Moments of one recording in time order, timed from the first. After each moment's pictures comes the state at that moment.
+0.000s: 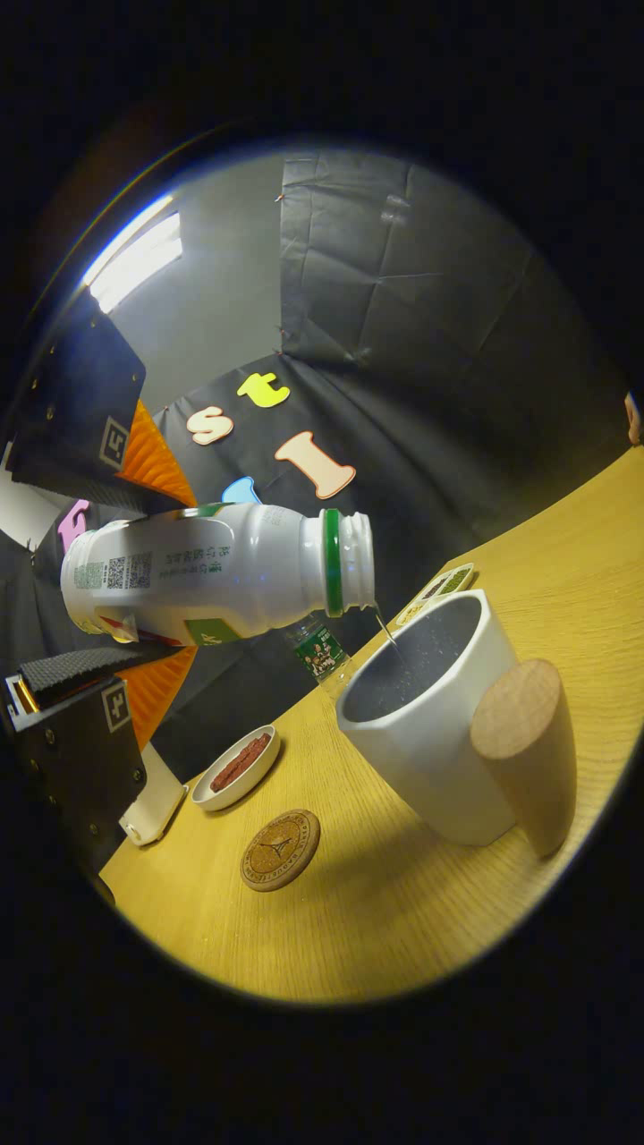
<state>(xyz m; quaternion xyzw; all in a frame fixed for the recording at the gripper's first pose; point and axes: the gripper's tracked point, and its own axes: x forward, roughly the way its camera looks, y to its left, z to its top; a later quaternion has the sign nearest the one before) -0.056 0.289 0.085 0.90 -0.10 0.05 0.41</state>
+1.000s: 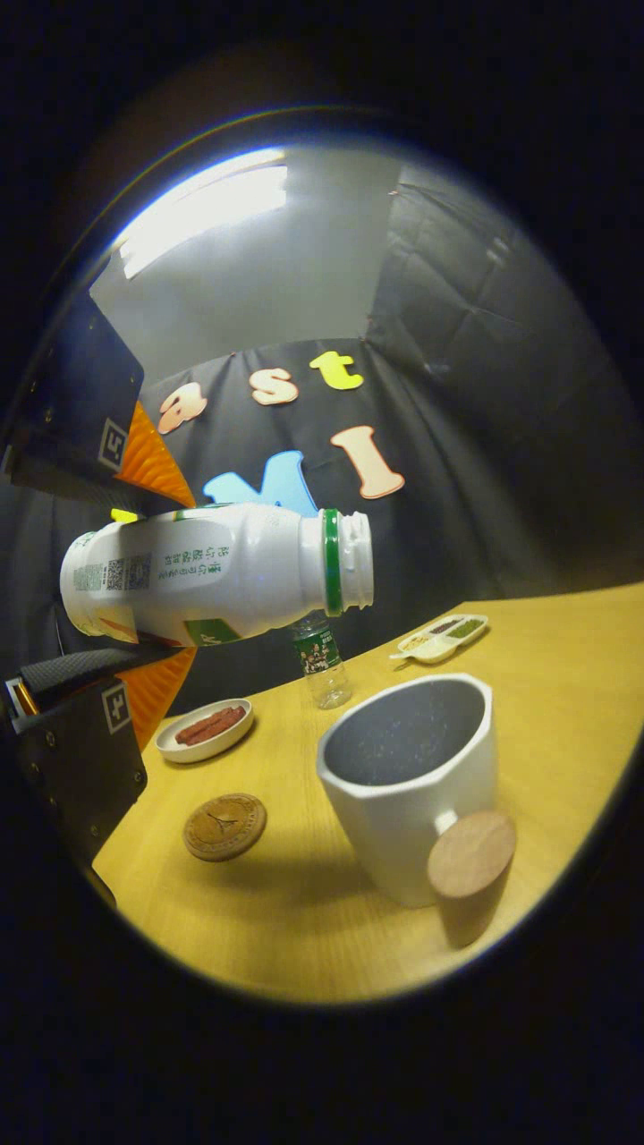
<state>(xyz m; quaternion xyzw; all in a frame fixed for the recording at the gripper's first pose) -0.050 0.321 0.072 0.79 -0.06 0.05 0.61</state>
